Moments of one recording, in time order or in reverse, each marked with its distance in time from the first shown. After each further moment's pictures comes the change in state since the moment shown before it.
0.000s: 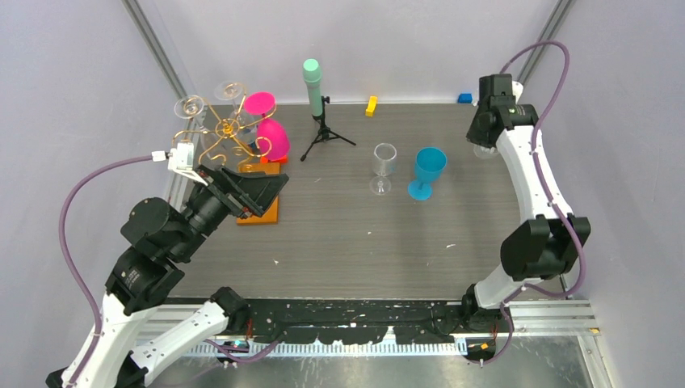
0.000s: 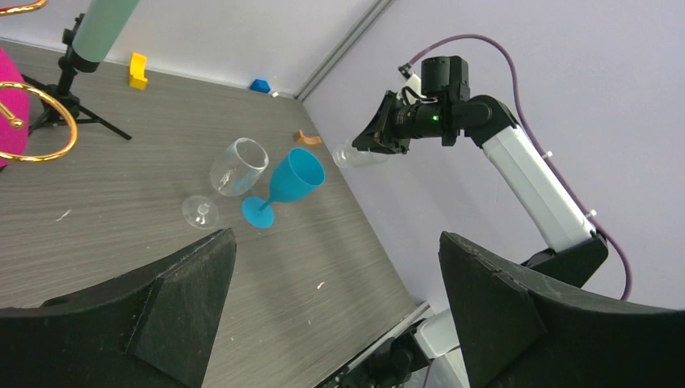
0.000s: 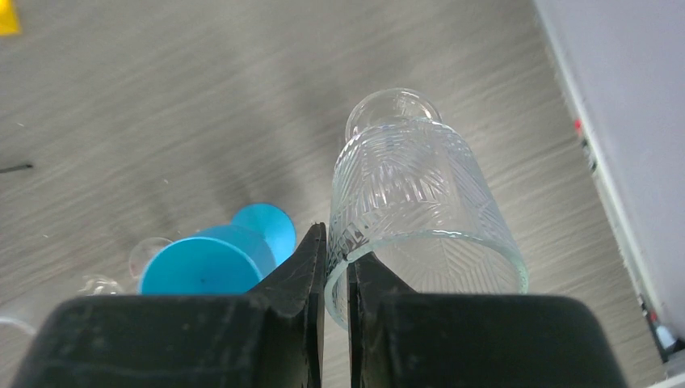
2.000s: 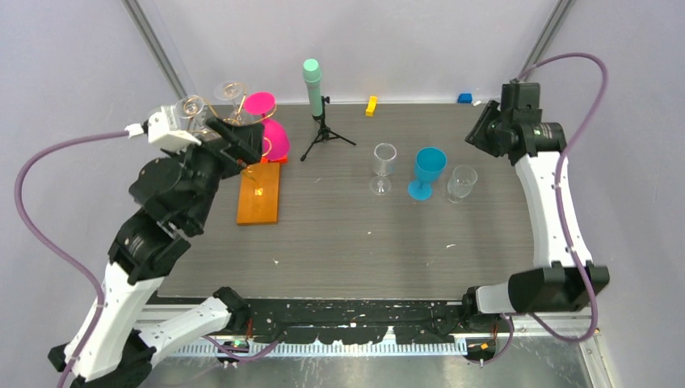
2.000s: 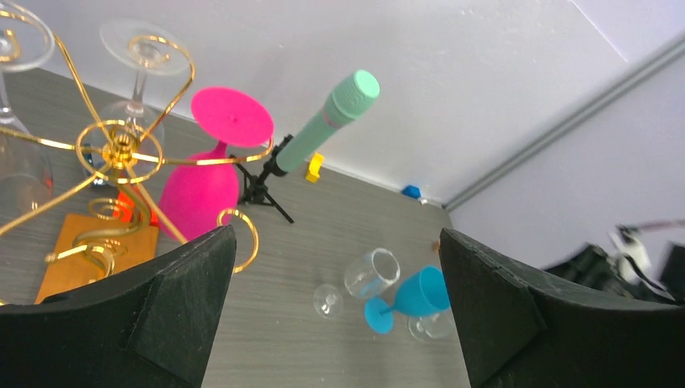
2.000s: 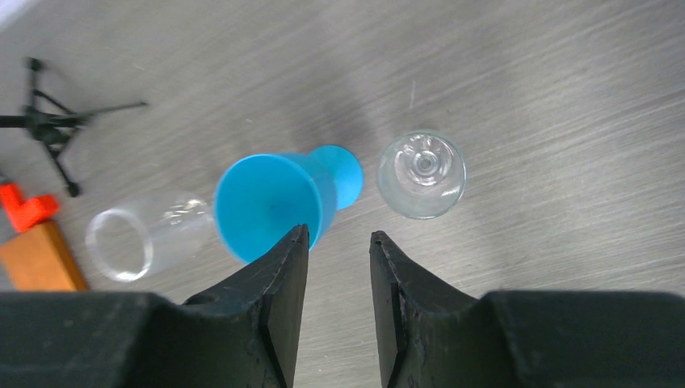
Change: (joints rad) left arm 0.000 0.192 0.214 -0.079 -0.473 0.141; right arm -0.054 -0.172 -0.068 -0.034 -0.263 0.098
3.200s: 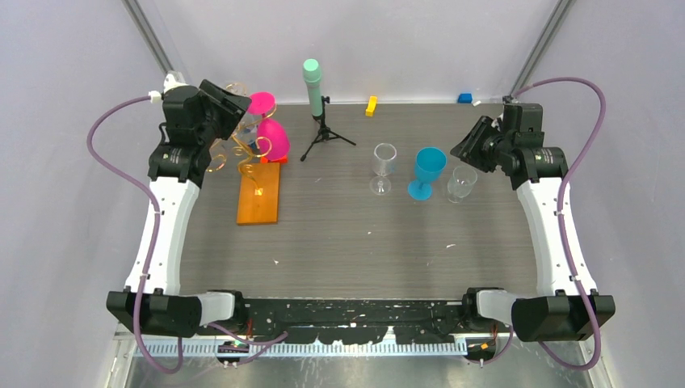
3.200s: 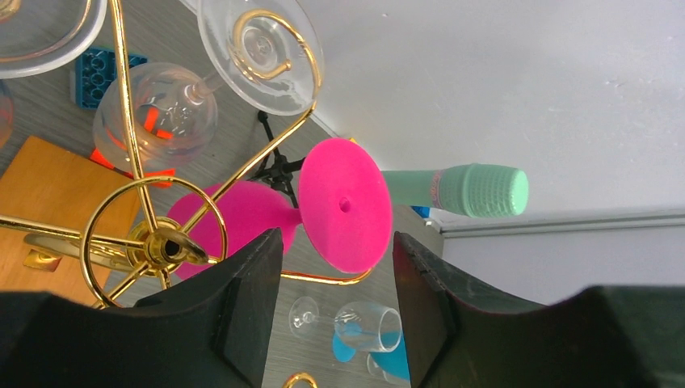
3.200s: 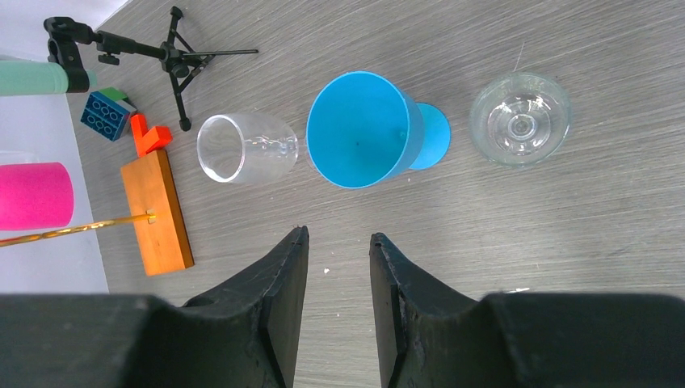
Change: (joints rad) left arm 0.615 0.438 0.099 0.028 0.519 -0.346; right arm 0.000 -0.197 -0.186 0.076 -0.226 0.048
